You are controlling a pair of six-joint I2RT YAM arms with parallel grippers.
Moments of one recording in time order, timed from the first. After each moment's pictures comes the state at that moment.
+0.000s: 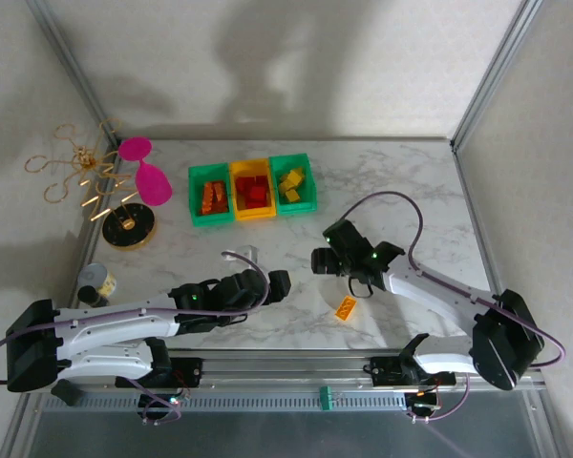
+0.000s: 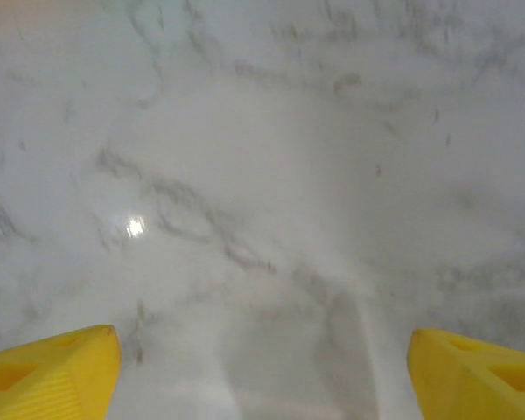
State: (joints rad) left arm -1.14 1.10 0.64 -0.30 -0.45 -1.08; right arm 0.78 1.25 0.80 -0.59 0.19 0.66
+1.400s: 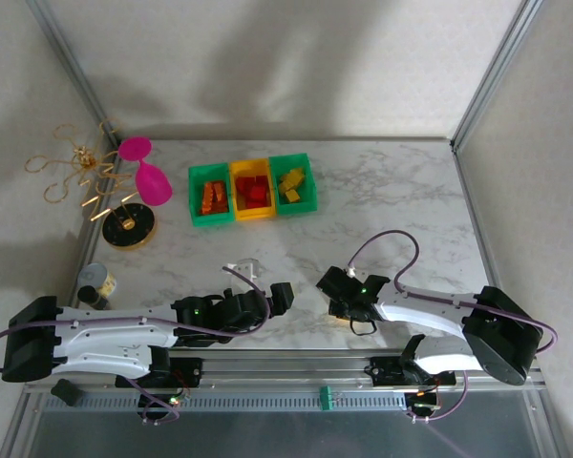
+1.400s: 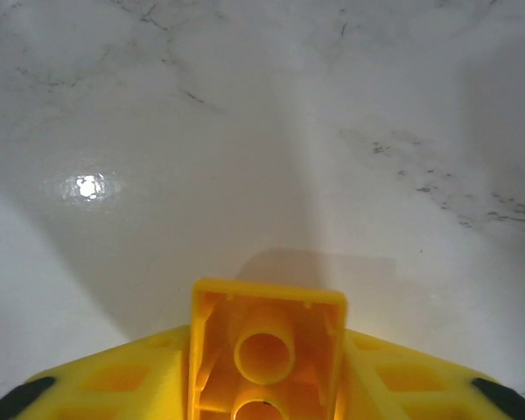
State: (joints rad) left arm -1.27 1.08 0.60 -0.26 -0.58 -1.17; right arm 0.98 1.28 0.56 -0.60 0.23 1.06
